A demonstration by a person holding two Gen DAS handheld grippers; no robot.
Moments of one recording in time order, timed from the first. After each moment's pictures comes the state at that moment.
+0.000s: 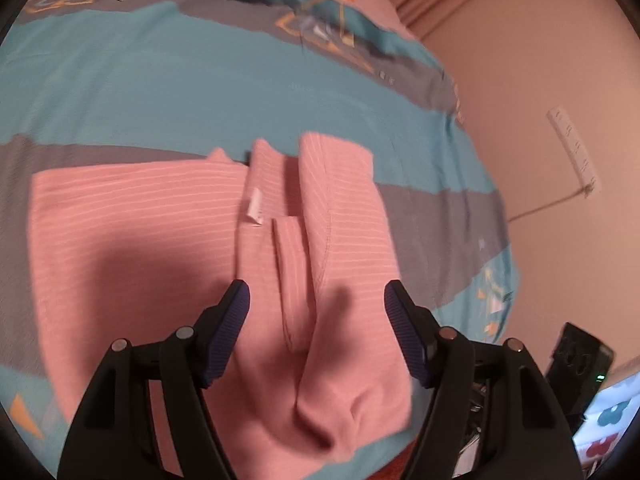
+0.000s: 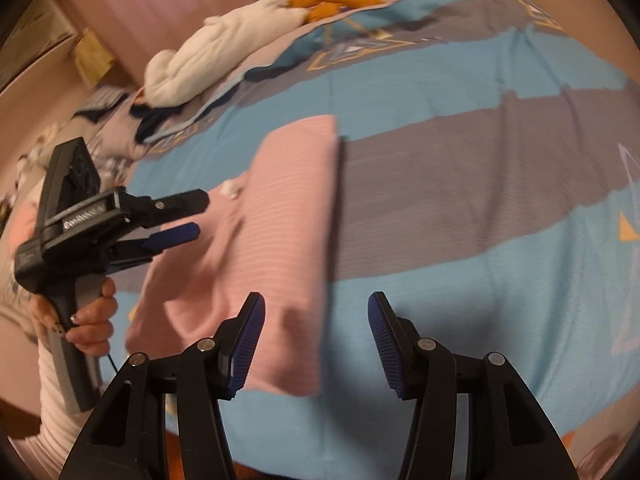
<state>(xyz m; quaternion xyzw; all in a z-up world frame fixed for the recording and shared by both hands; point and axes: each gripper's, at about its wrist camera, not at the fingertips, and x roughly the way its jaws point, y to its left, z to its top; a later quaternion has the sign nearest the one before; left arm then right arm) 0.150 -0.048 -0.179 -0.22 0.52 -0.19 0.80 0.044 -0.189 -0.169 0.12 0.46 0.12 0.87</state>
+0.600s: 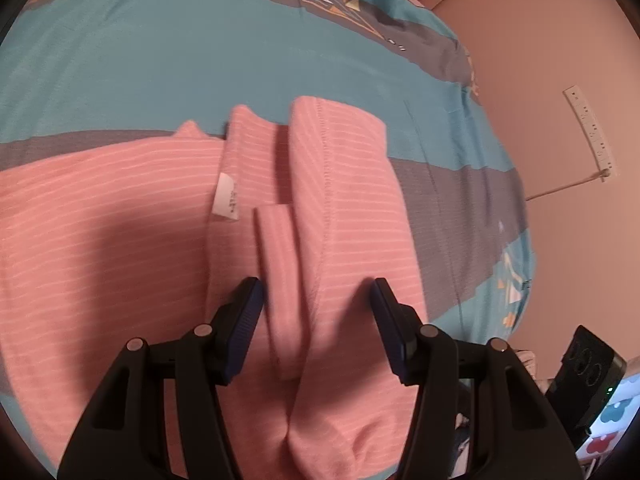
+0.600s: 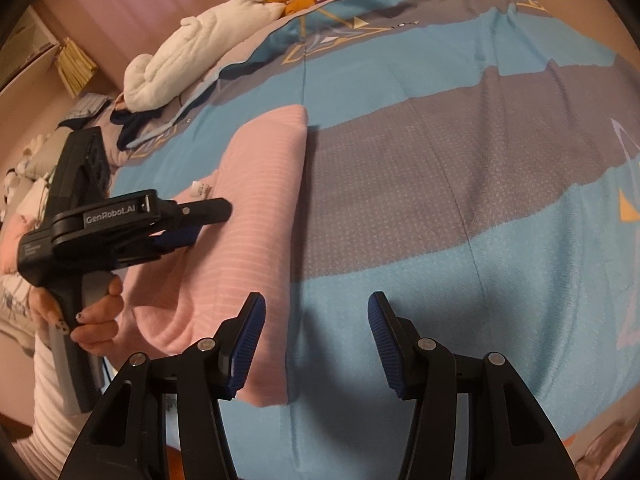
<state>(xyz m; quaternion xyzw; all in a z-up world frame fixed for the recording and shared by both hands) 0.172 -0.067 -0.202 -0.21 0.55 -0.20 0.78 0.044 -0.202 -0.182 0.13 0.47 0.11 0.87</state>
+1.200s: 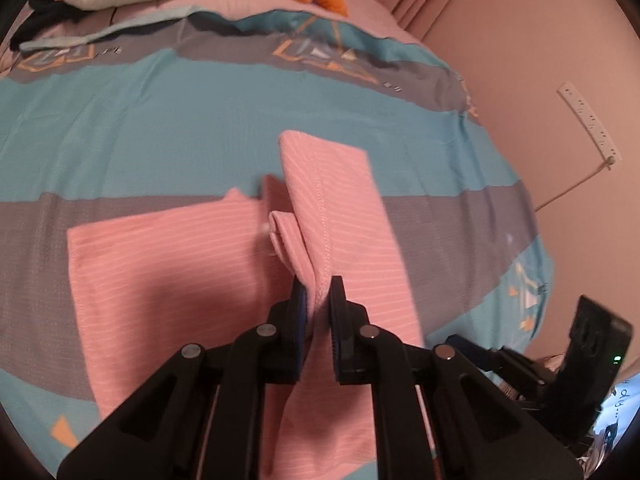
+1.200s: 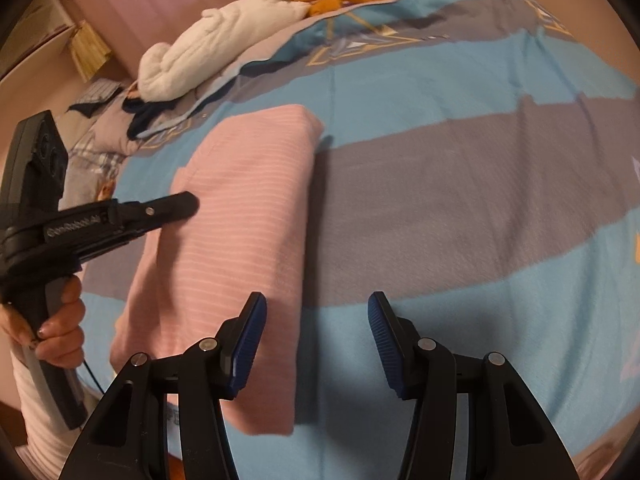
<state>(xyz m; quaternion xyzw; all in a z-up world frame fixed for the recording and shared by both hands) 0.146 -0.040 -0.162 -0.16 0.49 -0.15 0.84 0.064 -0.168 -0.175 0.09 0.46 0.13 0.87</state>
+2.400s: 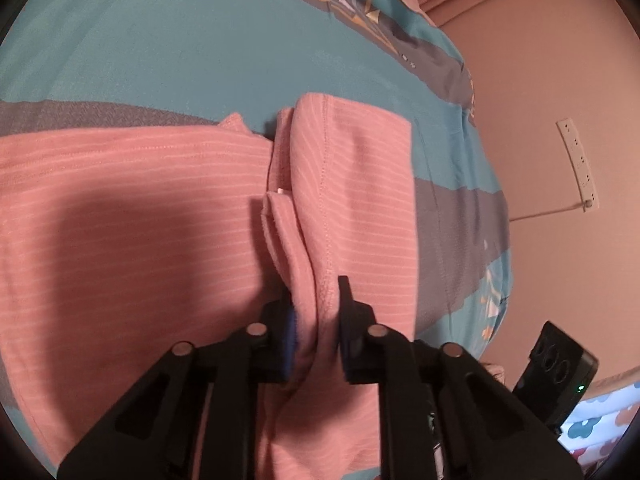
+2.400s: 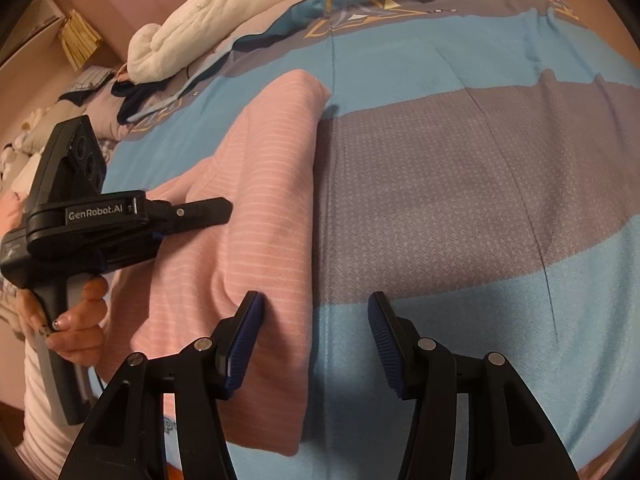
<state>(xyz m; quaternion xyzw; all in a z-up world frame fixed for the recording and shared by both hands) 0.174 -0.029 -0.210 -0.28 0.55 -0.20 0.76 0.076 -0.163 -0.195 0.10 0.49 0.12 0.85</state>
